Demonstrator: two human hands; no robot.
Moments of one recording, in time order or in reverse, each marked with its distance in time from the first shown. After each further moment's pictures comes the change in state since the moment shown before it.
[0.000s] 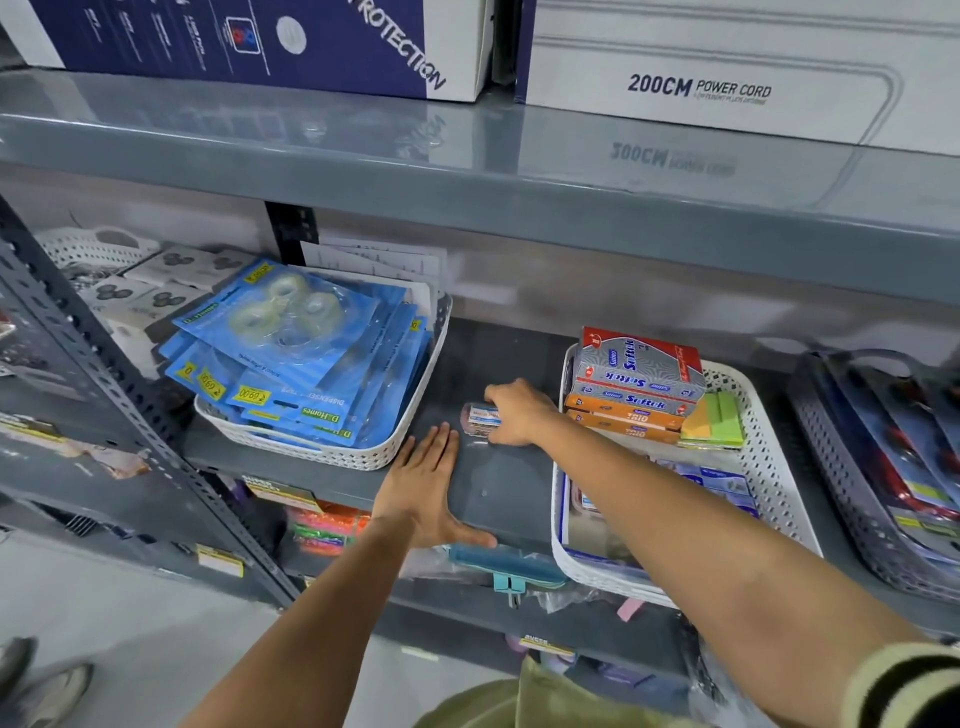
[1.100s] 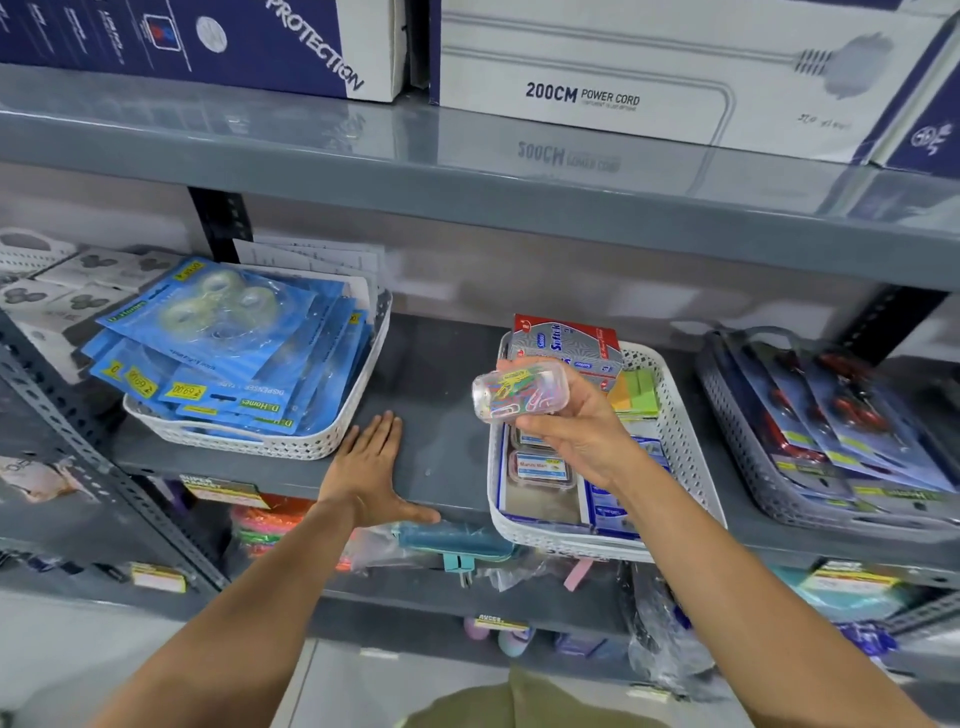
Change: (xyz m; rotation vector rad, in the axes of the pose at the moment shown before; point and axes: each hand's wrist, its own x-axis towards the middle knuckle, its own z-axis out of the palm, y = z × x) left_hand -0.002 0.004 -0.001 0.020 -0.025 -0.030; right_hand -0.169 0.052 -0.028 1.628 0.220 -0.316
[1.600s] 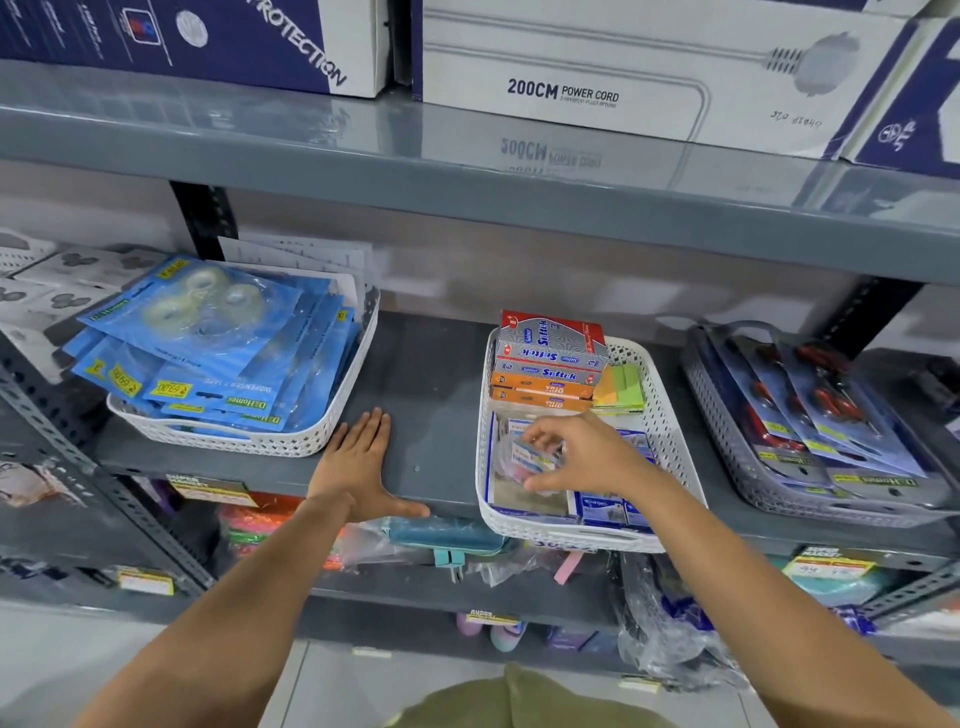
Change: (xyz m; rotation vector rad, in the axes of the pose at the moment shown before) left_hand 0.001 -0.001 0.002 0.009 -0.013 -0.007; right_hand -0.022 0.006 -0.029 -1.351 -0.056 0.262
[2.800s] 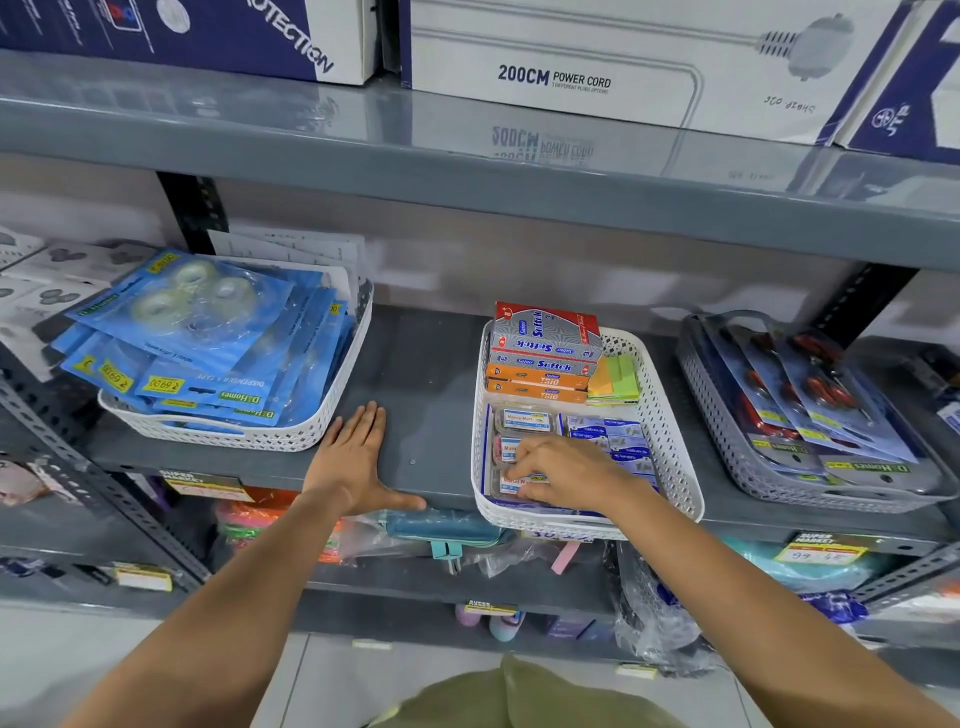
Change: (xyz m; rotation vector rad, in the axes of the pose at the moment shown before) left_hand -0.003 0.002 -0.005 0.013 -0.018 -0.003; right_hand 0.001 0.000 0.027 -0.370 -0.158 -0.171
